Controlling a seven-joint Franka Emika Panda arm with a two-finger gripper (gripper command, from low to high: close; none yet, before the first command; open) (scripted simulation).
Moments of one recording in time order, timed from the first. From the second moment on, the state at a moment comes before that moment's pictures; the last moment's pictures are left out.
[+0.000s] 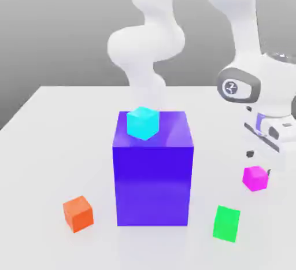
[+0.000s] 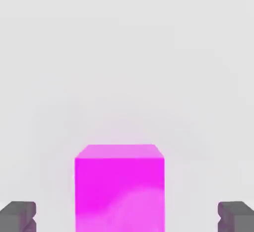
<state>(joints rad) 0.75 0.23 0.12 -2.77 -0.18 2.99 -0.06</state>
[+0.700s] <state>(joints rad) 0.57 0.03 0.07 -2.72 -0.01 2.75 -0.06</state>
